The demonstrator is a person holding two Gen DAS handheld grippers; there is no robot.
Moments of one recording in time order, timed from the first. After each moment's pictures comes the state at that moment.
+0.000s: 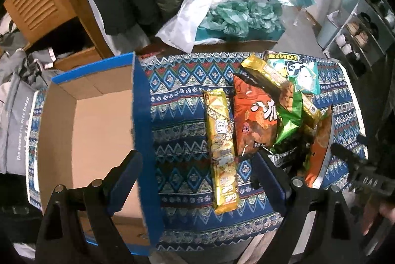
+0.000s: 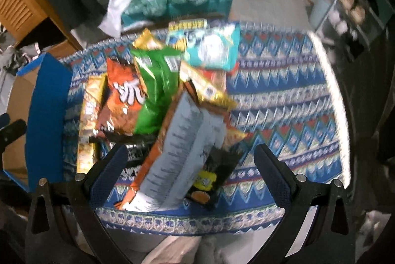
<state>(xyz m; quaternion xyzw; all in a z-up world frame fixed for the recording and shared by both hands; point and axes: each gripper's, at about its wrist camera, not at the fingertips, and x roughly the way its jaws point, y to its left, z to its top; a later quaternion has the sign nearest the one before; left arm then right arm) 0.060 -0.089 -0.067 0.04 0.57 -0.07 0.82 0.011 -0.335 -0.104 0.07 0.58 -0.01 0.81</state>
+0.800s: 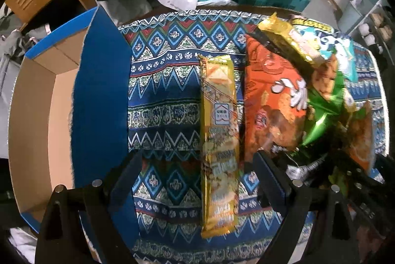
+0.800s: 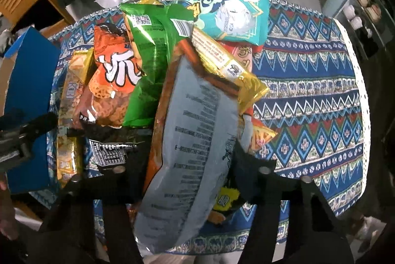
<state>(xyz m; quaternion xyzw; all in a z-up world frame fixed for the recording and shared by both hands) 0.090 -0.118 -0.159 0.05 0.63 -0.02 0.78 0.034 -0.317 -0.163 0.05 0.61 0.01 0.79</state>
